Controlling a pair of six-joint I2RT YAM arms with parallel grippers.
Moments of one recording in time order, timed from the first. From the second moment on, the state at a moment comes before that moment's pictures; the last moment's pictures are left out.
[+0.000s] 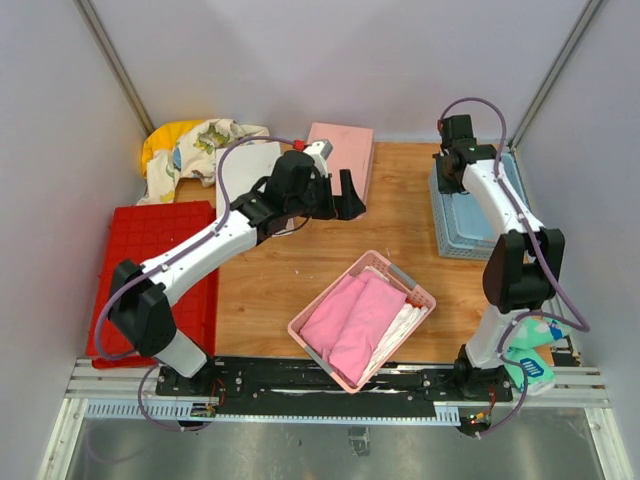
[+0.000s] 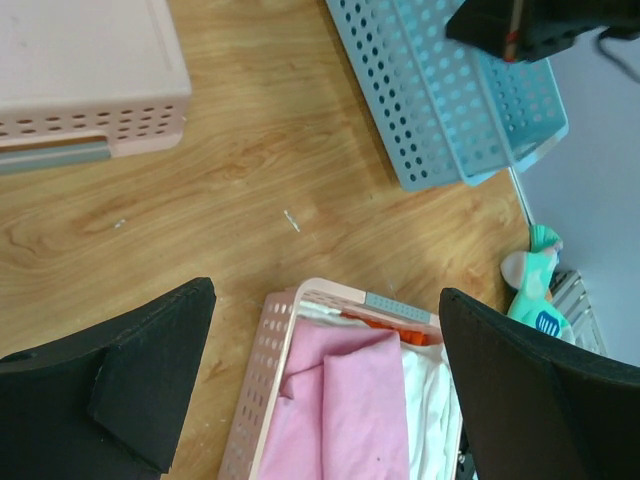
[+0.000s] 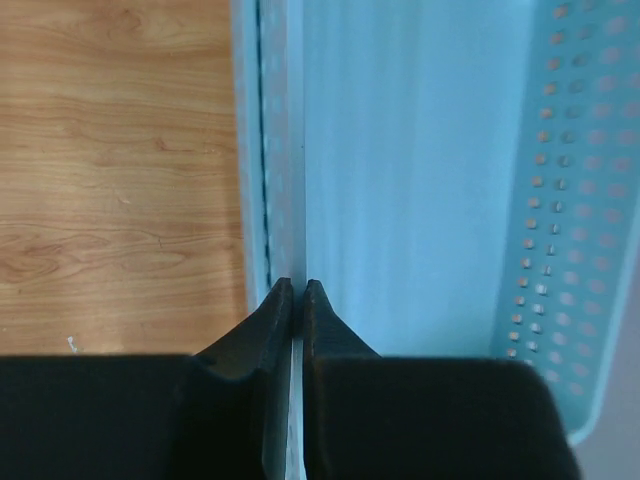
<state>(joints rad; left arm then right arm) -0.69 1.53 1.34 -0.25 0.11 -0.56 0.12 1.84 1.65 -0.78 0.27 -0.01</state>
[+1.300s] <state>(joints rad) -0.70 1.48 1.36 -0.24 -0.03 -0.60 0.07 1.55 1.62 -0.30 -0.52 0.55</state>
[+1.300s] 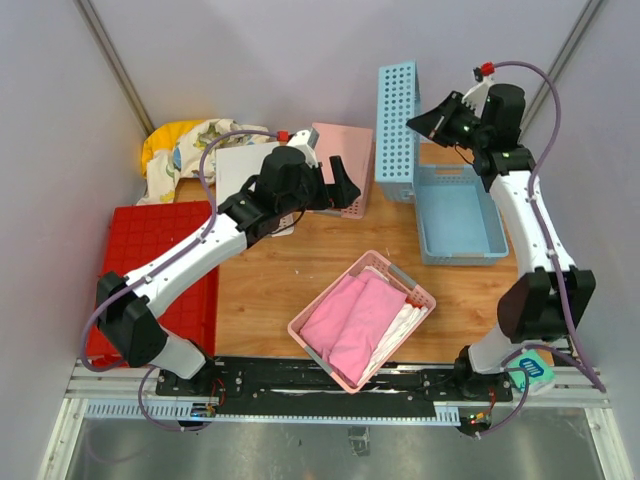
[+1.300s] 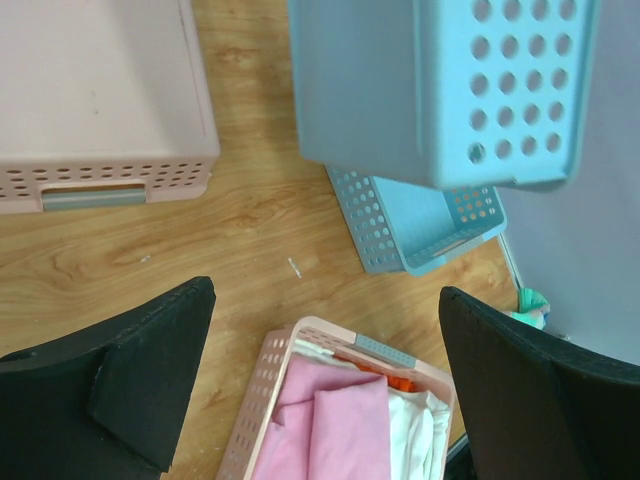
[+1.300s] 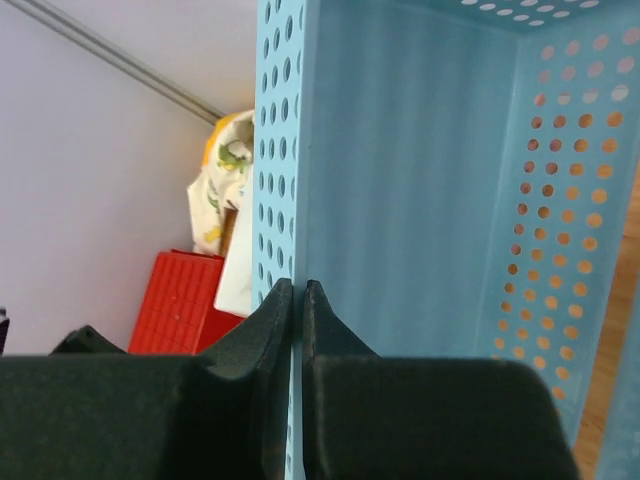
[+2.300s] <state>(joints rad) -0.70 1.52 1.37 -0.24 0.01 -0.60 -0.33 1.87 1.38 -0.08 -0.73 0.78</state>
